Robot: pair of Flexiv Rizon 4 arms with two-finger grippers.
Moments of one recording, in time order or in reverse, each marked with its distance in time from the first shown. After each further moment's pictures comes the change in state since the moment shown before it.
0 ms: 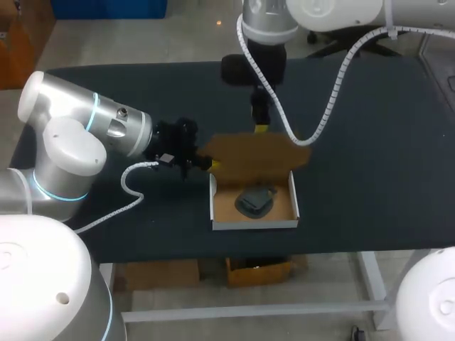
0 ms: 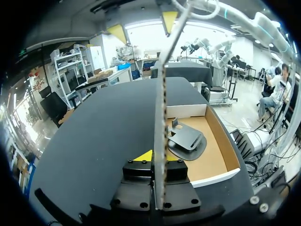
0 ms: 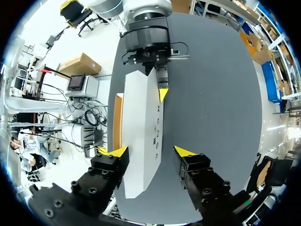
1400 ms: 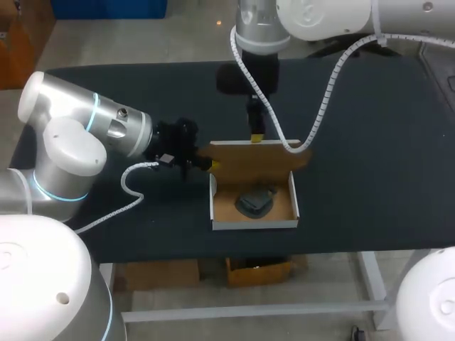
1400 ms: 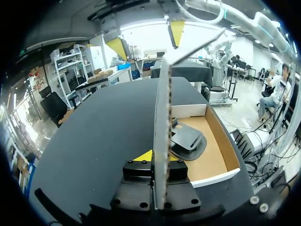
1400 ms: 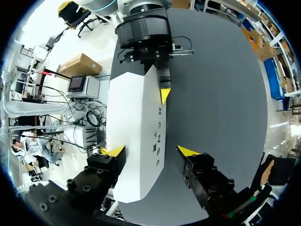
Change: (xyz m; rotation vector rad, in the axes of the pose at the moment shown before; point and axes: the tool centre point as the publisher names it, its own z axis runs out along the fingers) left arm 0.000 0.000 0.000 0.000 0.000 0.000; right arm 0.000 0.007 0.022 0.012 0.030 0.020
